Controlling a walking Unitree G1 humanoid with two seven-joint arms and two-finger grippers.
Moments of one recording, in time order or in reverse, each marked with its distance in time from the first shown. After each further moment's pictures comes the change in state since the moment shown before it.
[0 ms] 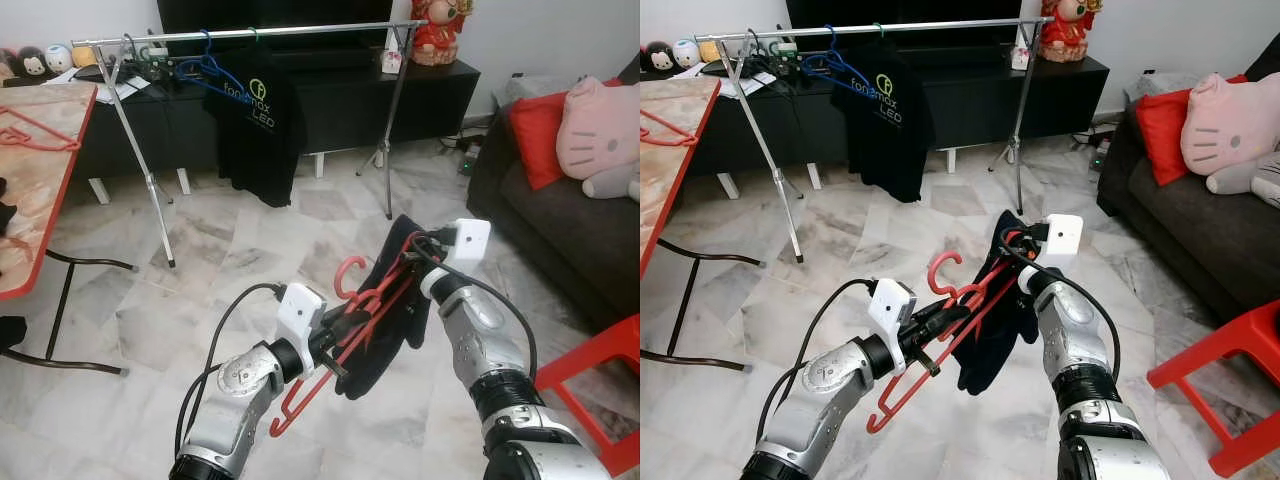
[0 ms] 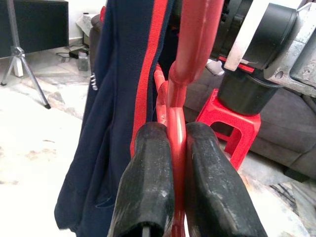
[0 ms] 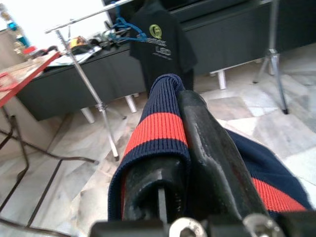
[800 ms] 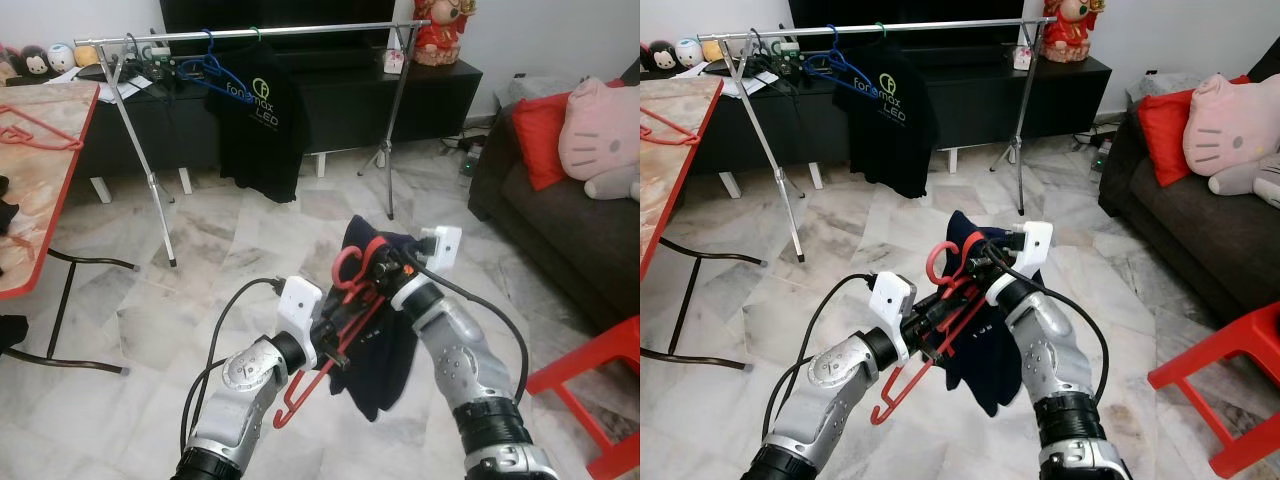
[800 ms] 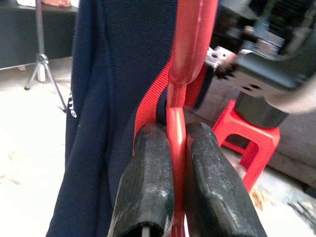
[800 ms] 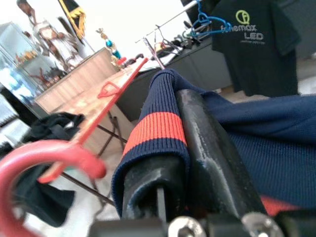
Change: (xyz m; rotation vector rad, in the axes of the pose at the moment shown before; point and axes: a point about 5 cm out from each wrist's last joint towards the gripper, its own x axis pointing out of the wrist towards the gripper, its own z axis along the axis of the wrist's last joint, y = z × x) left arm 0.008 0.008 0.004 -0.005 -0.044 0.098; right arm -0.015 0.053 -0.008 0.286 -0.024 0.298
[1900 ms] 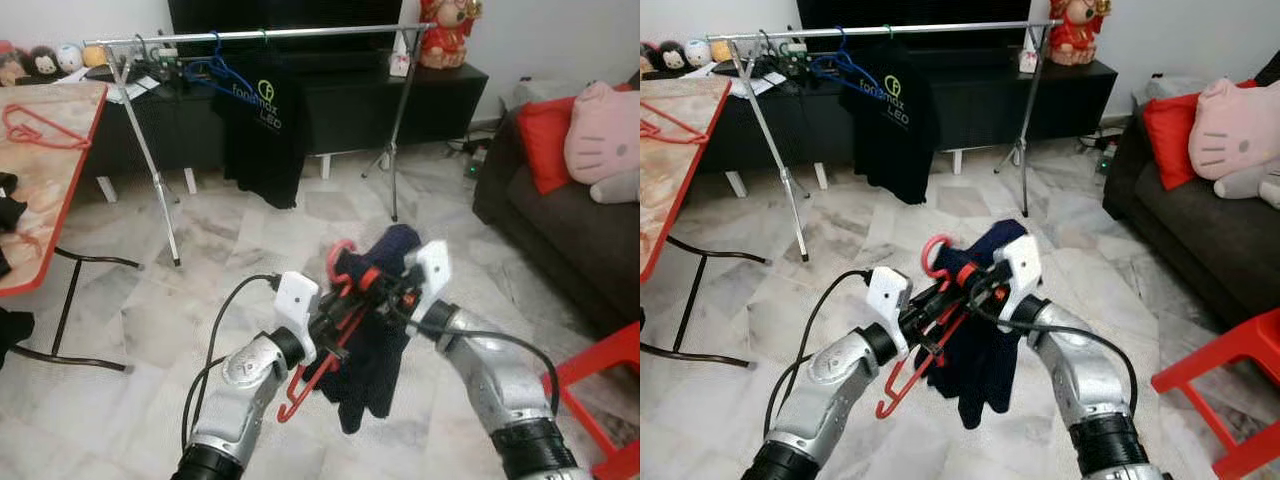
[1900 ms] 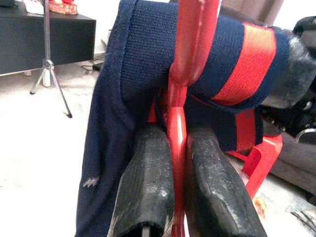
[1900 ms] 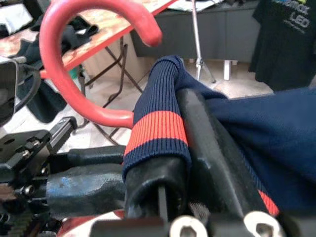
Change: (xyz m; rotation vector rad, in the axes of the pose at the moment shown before) left arm 0.000 0.001 0.001 -0.004 -0.018 -0.007; right arm -0.024 0.002 0.000 -0.337 0.271 0.182
